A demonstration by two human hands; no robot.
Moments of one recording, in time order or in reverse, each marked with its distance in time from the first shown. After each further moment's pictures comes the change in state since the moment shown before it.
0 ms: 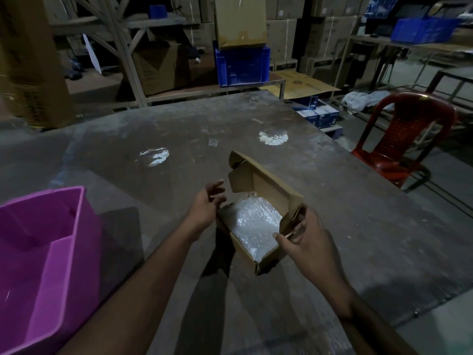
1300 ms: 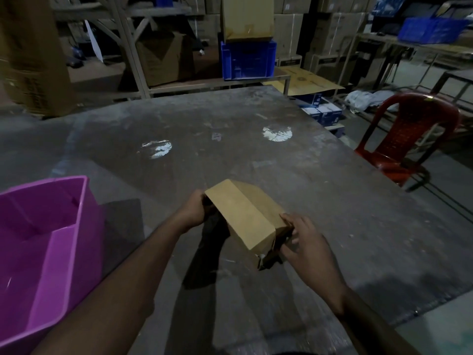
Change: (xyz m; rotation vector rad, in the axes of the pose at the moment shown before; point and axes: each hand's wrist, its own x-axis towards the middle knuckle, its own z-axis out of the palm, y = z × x) left_hand 0.000 -0.018 -0.038 0.360 -0.176 0.057; right_hand -0.010 0.015 0.012 -0.120 -0.169 -0.134
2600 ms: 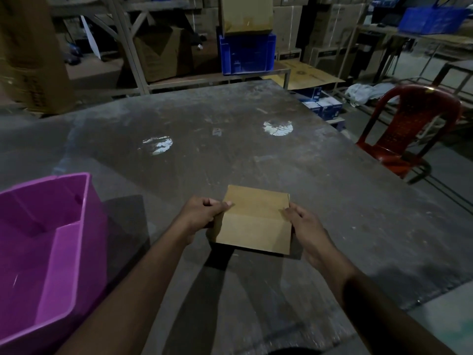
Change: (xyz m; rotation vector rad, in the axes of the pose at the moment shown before) left_hand -0.036 0.019 0.012 -0.406 0.040 -0.330; right_hand 0.038 -0.016 0.013 0.773 -0.005 0.541
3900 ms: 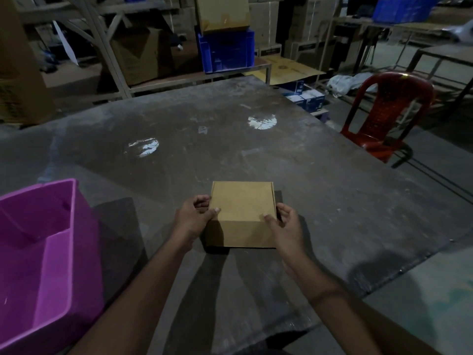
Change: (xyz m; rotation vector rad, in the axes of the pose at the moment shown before) left_hand -0.009 -0.023 0.010 0.091 0.160 0.074; right_hand -0.021 0.046 0.026 0.078 0.256 -0.093
